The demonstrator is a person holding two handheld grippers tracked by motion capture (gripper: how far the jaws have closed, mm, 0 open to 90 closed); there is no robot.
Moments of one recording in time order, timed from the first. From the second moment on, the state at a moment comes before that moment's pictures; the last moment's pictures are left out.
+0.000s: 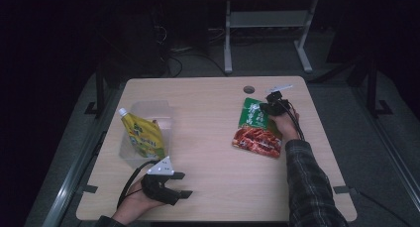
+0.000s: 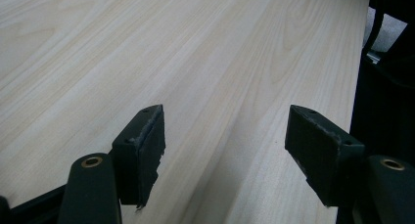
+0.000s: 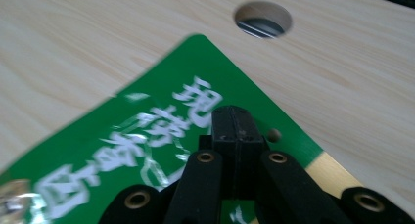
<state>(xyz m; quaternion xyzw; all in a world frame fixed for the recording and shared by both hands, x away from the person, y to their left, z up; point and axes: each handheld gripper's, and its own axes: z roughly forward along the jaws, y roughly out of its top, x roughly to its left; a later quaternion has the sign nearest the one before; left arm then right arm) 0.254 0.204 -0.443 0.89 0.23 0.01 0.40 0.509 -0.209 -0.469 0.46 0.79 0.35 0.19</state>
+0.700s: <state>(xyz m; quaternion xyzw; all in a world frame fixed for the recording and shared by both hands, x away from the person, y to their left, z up) 0.253 0.205 -0.443 0.88 0.24 0.01 0.40 0.516 -0.217 -0.468 0.49 0.80 0.30 0.18</state>
